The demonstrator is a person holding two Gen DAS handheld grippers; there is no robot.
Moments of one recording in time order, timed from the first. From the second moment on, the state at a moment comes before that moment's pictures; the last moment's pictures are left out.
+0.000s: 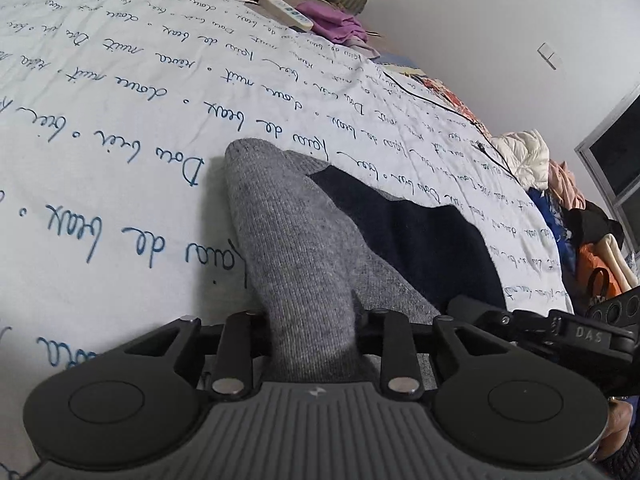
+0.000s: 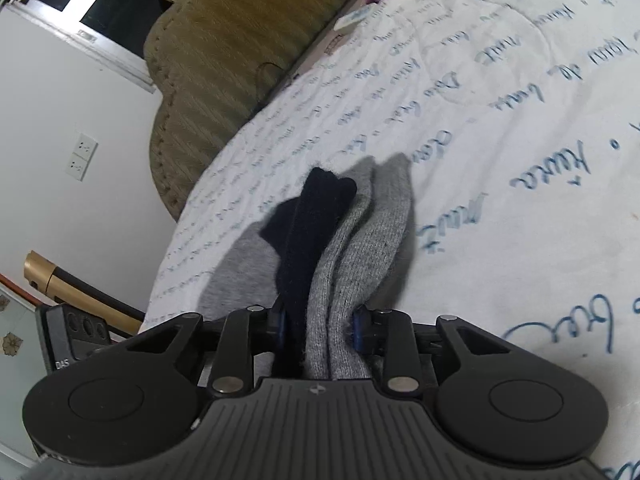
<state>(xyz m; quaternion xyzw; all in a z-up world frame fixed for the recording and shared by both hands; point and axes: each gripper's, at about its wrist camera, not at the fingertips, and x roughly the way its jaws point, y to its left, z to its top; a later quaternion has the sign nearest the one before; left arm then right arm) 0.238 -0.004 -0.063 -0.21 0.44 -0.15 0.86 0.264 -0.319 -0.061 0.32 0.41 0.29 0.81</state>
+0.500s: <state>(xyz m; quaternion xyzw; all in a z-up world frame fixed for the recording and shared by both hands) 0.234 0.083 -0.014 -0.15 0.42 -0.10 0.89 0.281 -0.223 -0.056 0.36 0.41 0.35 0.77</state>
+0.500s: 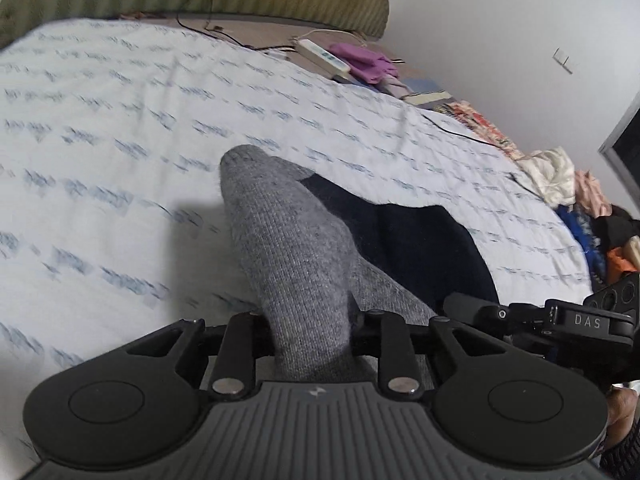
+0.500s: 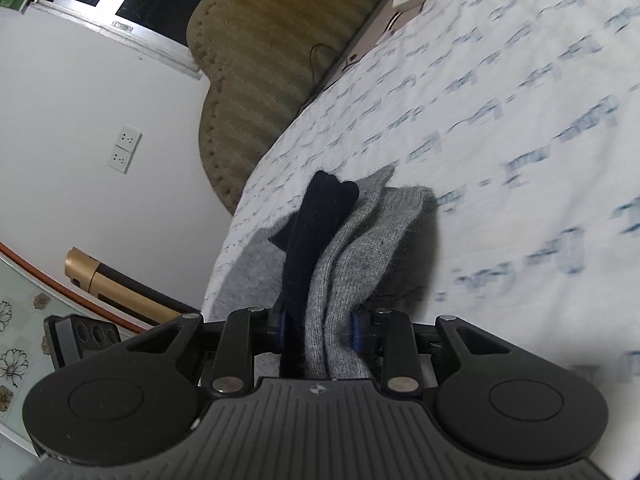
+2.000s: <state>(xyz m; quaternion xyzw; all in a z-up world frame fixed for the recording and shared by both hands) 0.101 0.016 -0.053 0.18 0.28 -0.07 0.94 0.299 -0.194 -0.038 0.28 0.45 0.26 0.81</state>
